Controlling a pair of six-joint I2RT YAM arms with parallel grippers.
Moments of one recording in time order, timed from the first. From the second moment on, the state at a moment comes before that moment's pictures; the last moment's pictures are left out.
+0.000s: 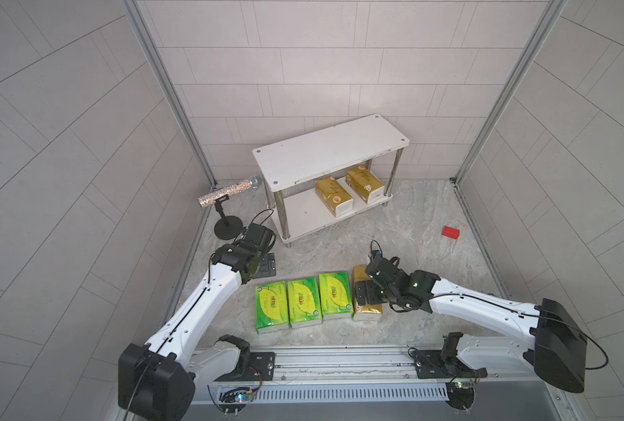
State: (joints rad) left arm -0.31 1.11 0.93 -1.04 -0.32 -0.44; right arm 0.90 1.24 0.74 -0.57 0.13 0.75
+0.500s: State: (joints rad) left arm -0.31 1.07 0.93 -1.04 -0.31 -0.44; right arm 0.64 1.42 0.86 -0.53 0.08 0.47
